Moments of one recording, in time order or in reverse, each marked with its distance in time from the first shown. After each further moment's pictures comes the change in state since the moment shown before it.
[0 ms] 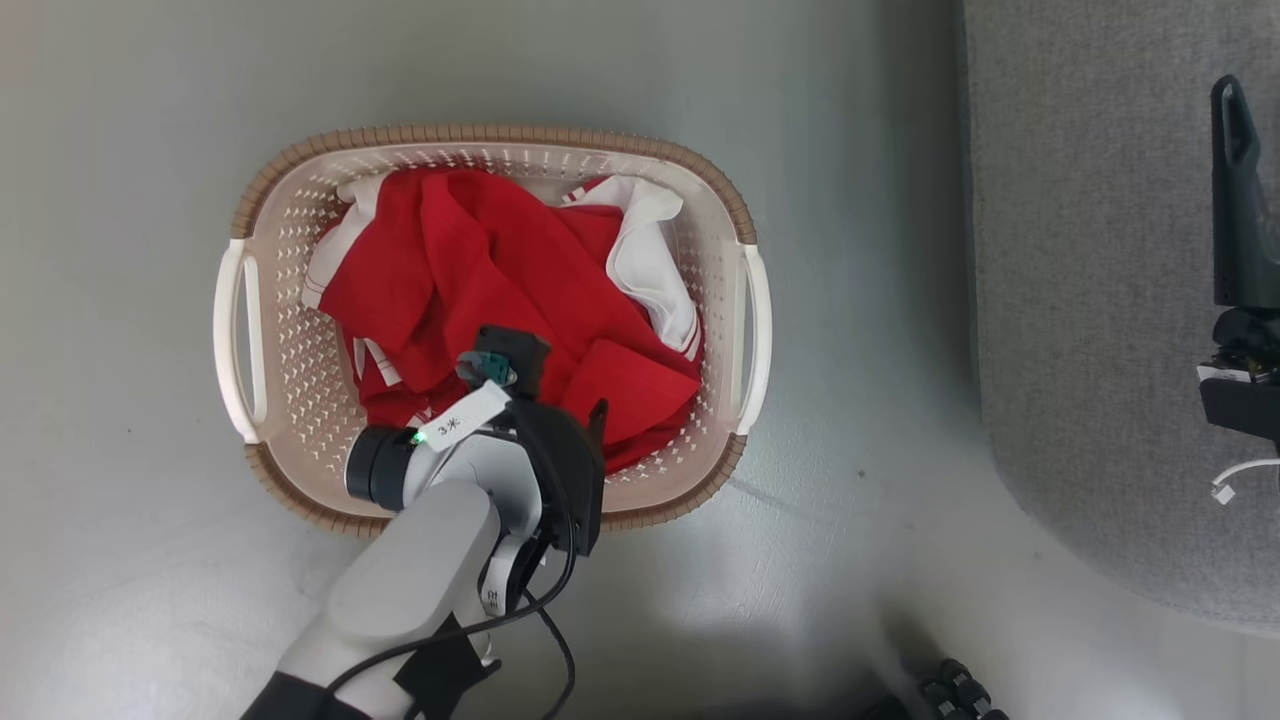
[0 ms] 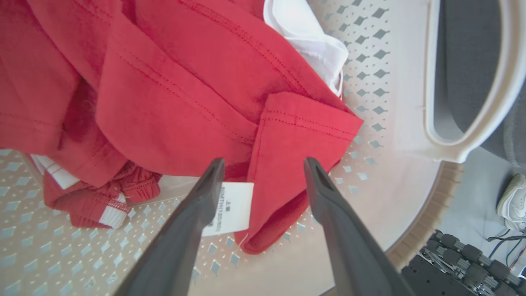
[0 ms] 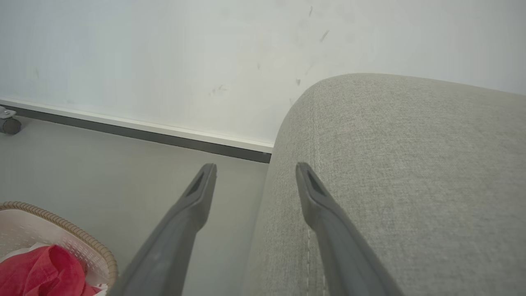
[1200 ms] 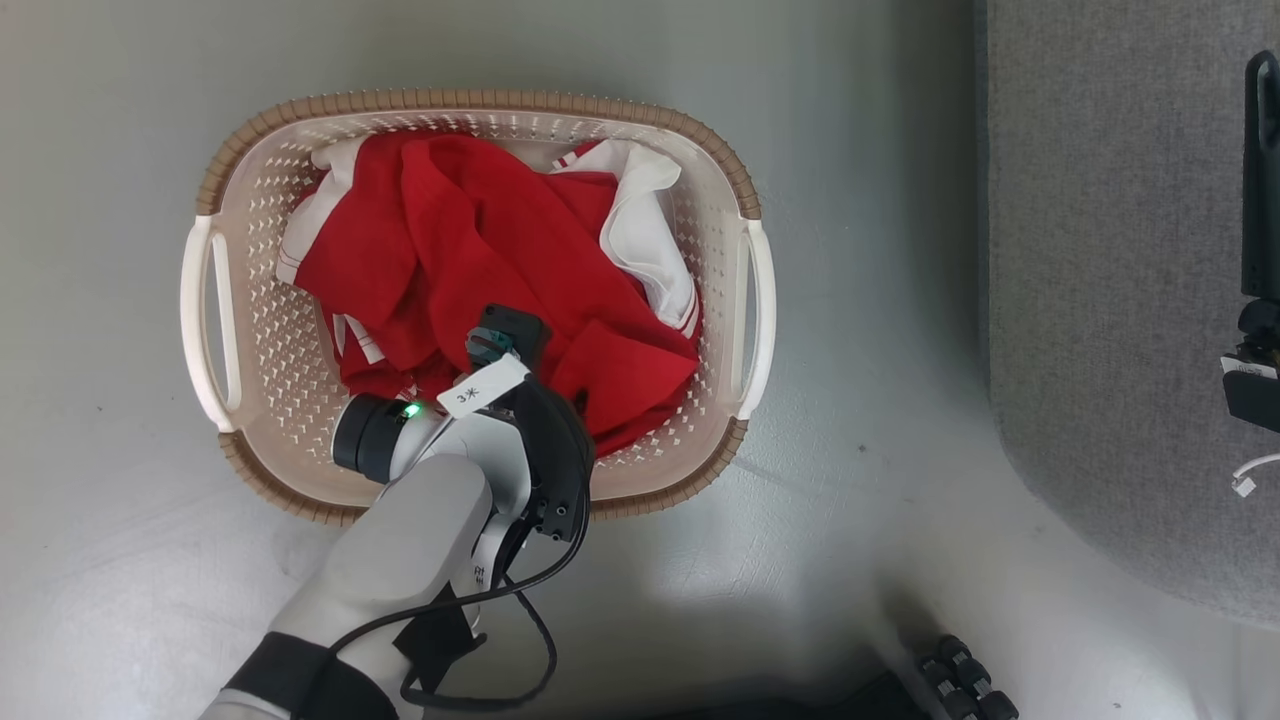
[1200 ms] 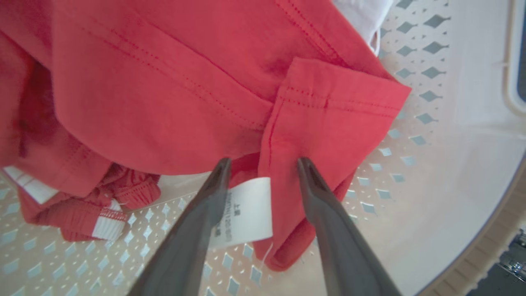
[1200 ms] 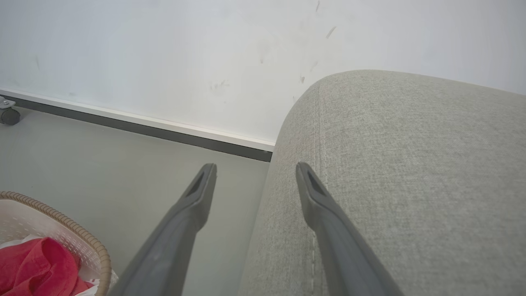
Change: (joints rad) left arm -0.099 -0.001 -0.096 0.142 -0.013 -0.044 -0.012; right arm 0.003 -0.020 -0.013 -0.051 -0.009 0.000 -0.006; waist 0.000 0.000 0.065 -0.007
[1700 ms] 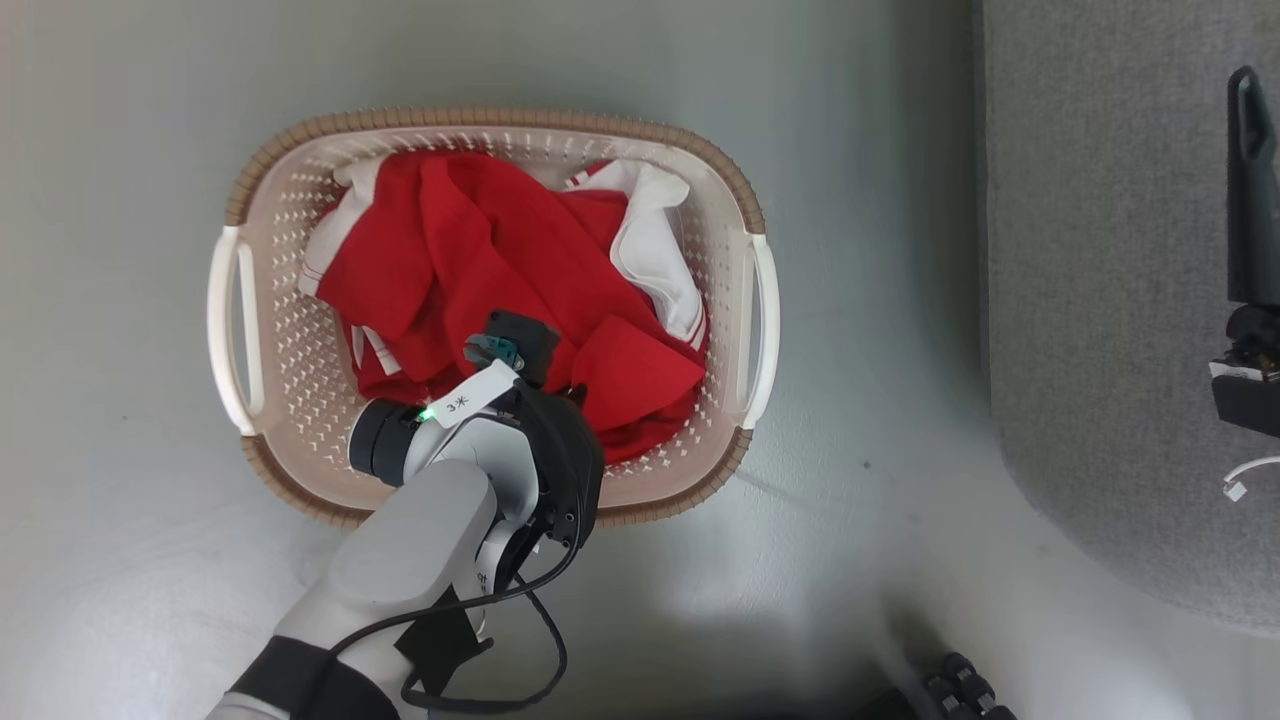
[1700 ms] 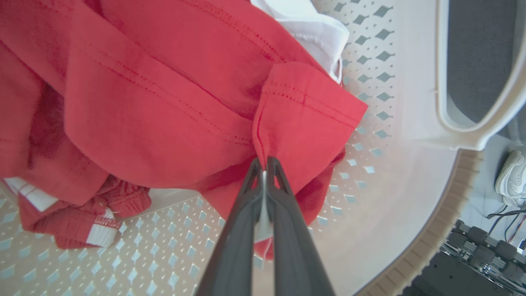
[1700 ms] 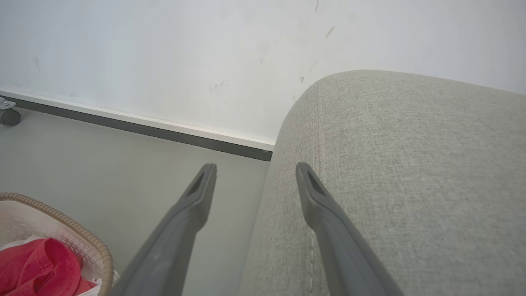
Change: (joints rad) left arm 0.003 0.000 -0.030 -0.009 -0.070 -0.043 -0.043; right arm -0.002 0.001 0.009 0.034 -0.001 0.000 -0.002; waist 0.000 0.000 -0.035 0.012
